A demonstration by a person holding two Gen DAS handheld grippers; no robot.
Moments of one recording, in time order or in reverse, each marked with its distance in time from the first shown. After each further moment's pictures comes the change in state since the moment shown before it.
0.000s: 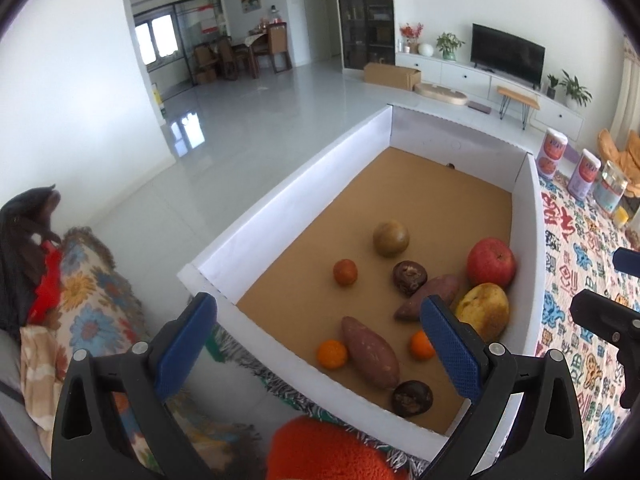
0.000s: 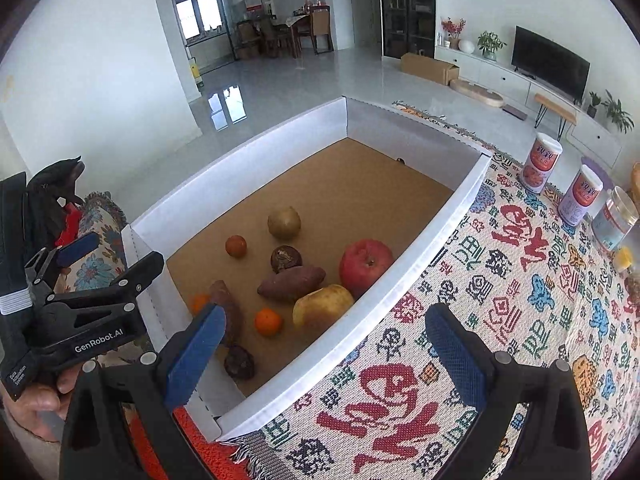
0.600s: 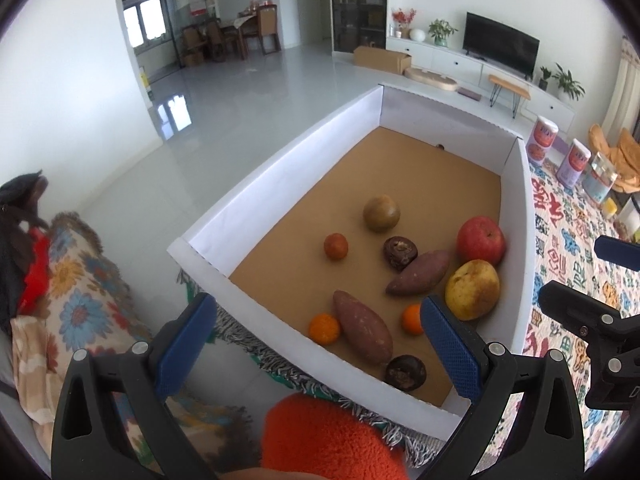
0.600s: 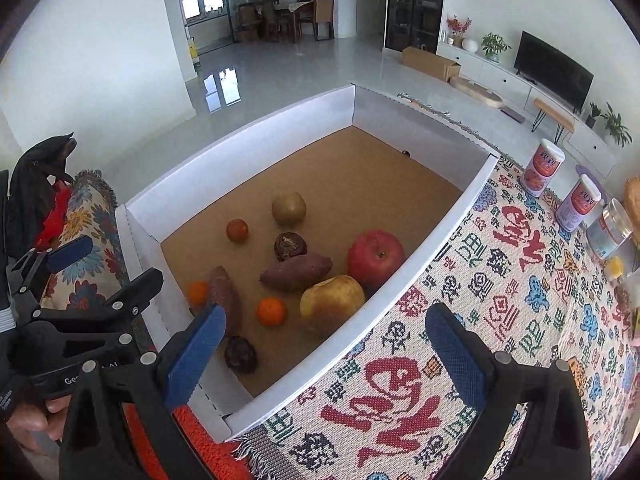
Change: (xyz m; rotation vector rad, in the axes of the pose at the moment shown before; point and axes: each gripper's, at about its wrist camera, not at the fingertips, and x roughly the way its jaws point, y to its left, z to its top) left arm -0.003 0.009 -0.009 0.000 0.070 -0.056; right arm 0.010 0.024 0.000 -0.047 0.054 -0.048
